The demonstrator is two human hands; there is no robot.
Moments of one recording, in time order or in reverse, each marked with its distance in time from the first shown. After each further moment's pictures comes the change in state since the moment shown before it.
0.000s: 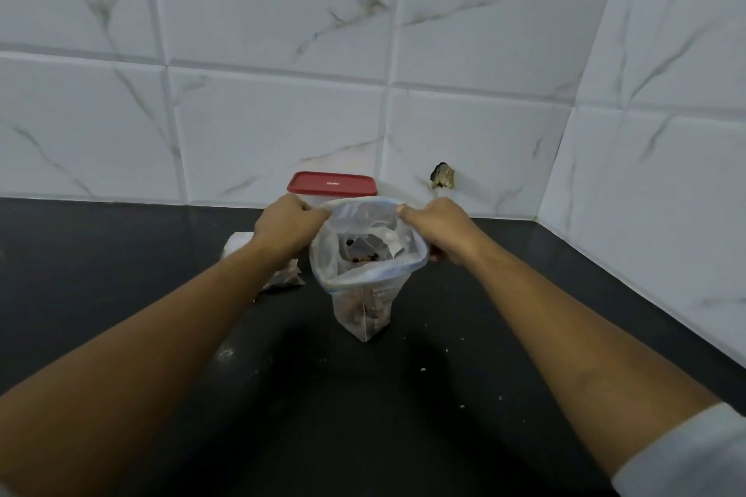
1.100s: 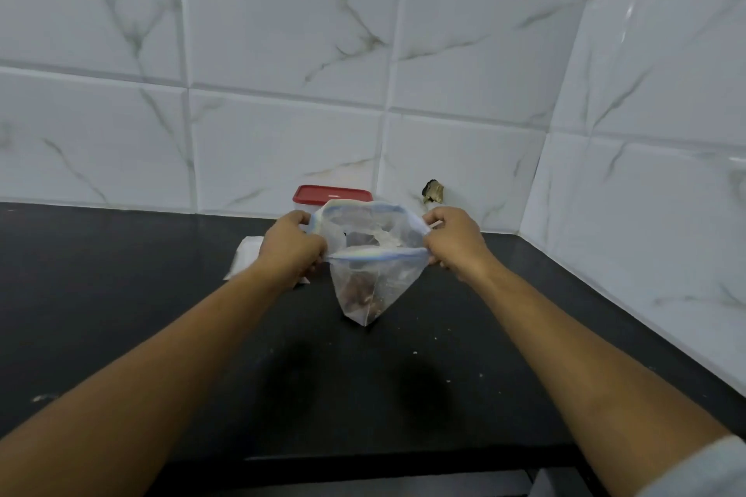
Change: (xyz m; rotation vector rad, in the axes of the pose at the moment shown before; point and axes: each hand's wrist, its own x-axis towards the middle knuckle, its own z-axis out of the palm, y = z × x) left_hand -0.063 0.000 -0.019 -0.309 -0.034 -0.101; right_hand -0.064 -0.005 -0.021 0.025 0.174 -0.067
